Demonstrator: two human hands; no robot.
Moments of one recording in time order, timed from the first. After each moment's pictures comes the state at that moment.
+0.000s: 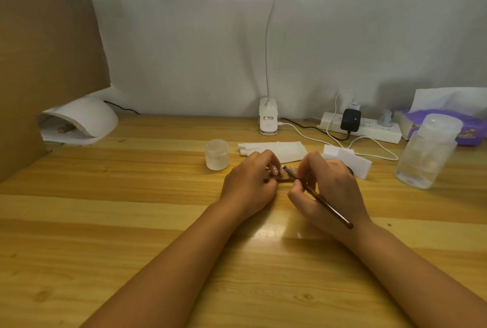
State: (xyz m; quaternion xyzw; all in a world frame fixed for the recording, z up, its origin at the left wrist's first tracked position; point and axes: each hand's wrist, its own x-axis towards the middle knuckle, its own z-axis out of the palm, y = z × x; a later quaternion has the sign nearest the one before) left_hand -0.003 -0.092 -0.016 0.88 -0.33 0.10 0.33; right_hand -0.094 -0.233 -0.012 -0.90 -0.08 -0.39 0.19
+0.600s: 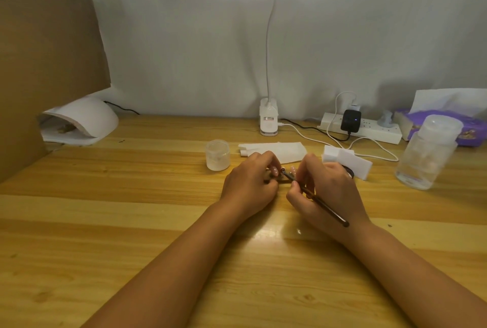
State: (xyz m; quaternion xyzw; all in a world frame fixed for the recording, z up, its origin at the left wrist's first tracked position) left_hand -0.002 -0.092 -0.016 0.88 -0.34 0.09 0.33; right_hand -0.093 -0.234 -0.015 -0.91 -0.06 -0.36 0.18
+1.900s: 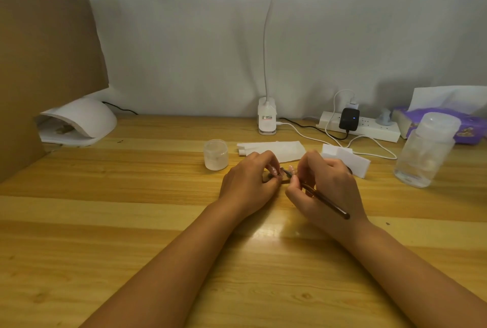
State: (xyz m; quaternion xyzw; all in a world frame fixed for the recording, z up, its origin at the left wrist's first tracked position) left_hand -0.003 -0.092 -0.017 0.87 -0.34 0.11 0.33; right_hand -0.093 -0.232 -0.014 -0.89 -0.05 -0.40 0.21
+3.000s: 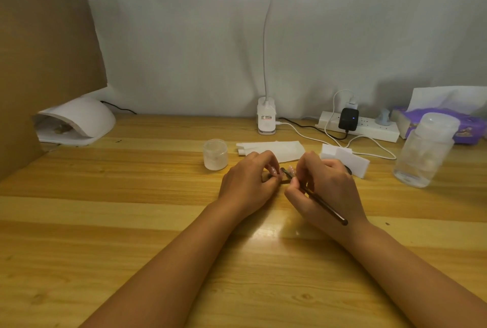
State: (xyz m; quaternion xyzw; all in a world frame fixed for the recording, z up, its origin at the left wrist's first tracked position) left_hand -0.002 -0.093 -0.017 0.87 -0.34 0.11 0.33; right_hand -0.094 -0.231 -0.014 -0.90 -0.04 -0.38 0.20
